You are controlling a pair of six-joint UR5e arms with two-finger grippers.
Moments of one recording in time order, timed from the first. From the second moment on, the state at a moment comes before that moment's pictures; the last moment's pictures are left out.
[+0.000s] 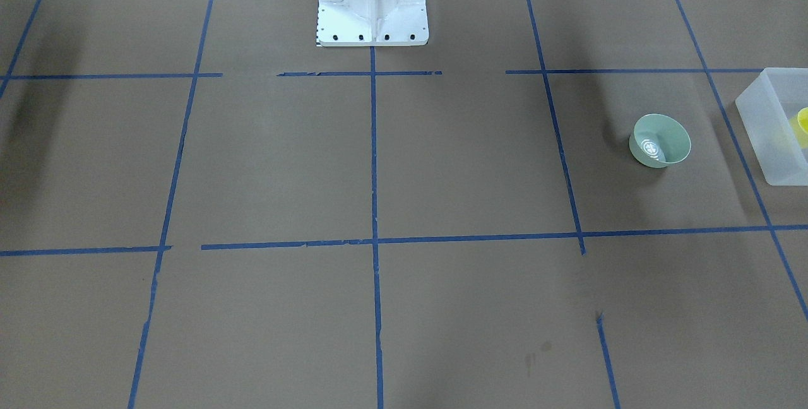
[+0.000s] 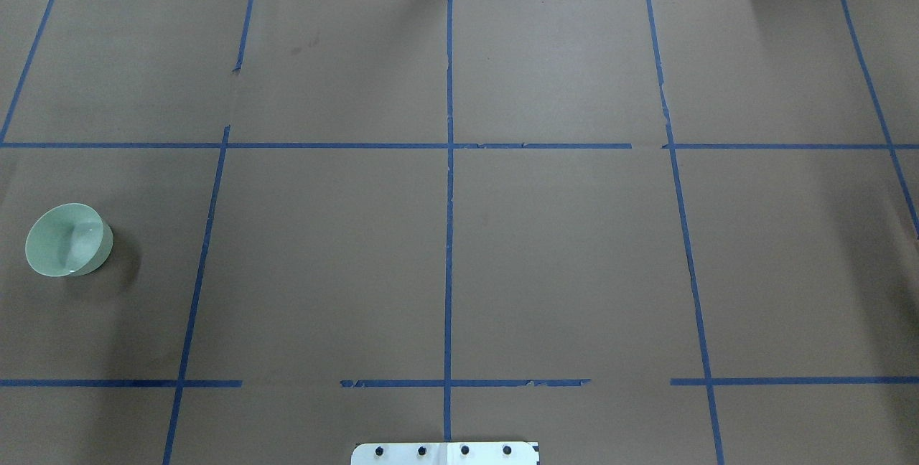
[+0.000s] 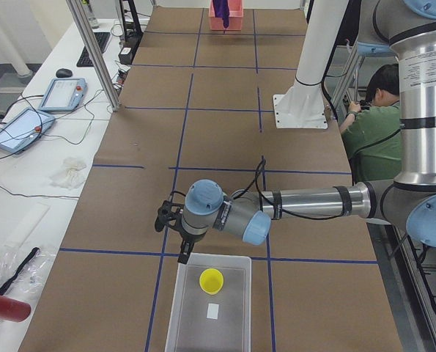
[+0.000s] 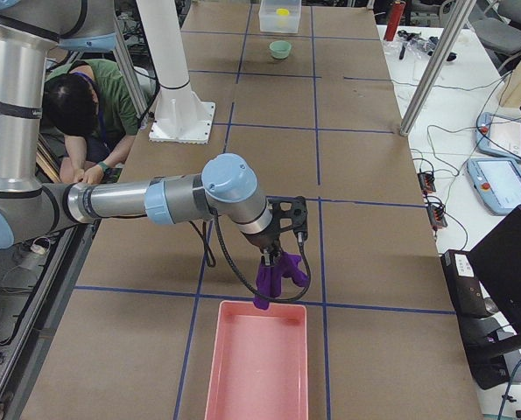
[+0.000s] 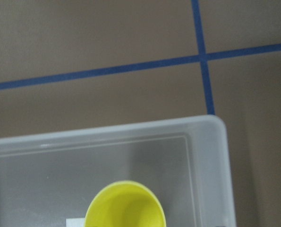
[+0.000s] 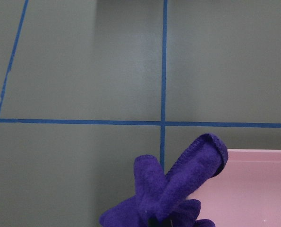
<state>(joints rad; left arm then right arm) -1.54 -1.44 -1.66 -2.04 -2.34 -0.14 1.78 -1.80 1.96 -1.49 2.41 0.00</state>
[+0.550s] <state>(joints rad) -1.30 -1.49 -1.77 -2.13 -2.31 -0.55 1.92 -1.63 1.72 -1.65 2.32 -0.39</state>
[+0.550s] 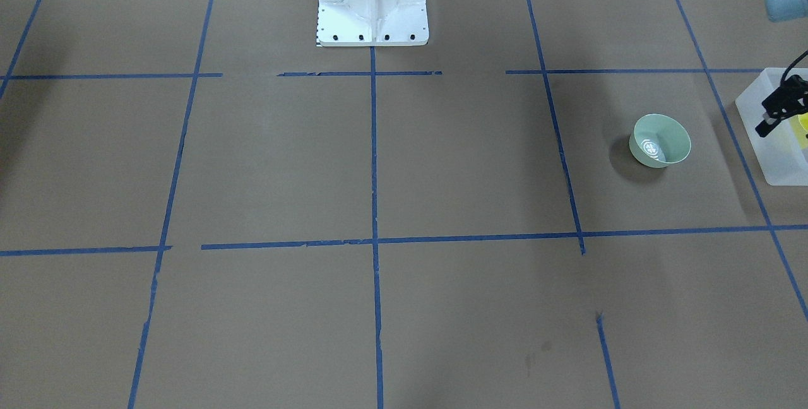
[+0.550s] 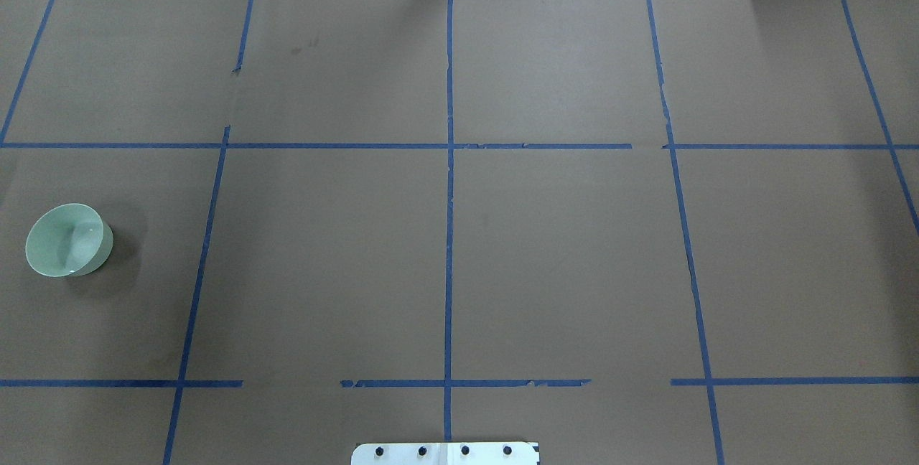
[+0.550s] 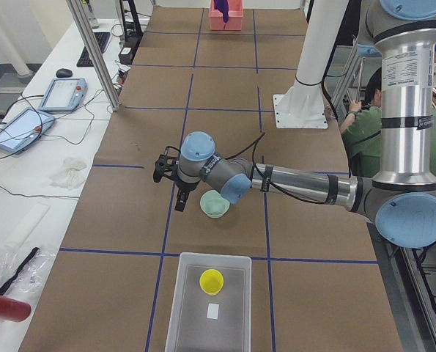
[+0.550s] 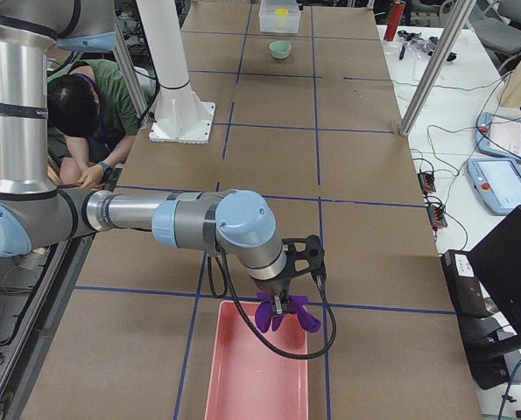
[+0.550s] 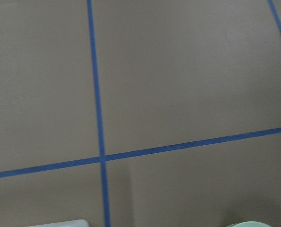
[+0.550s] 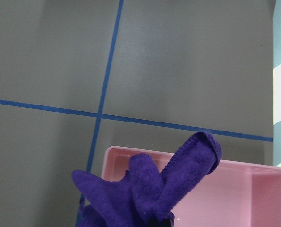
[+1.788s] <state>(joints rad) -1.15 -1.46 -1.62 -2.39 -2.23 -0.69 1.98 -1.58 1.51 -1.64 2.20 -0.53</state>
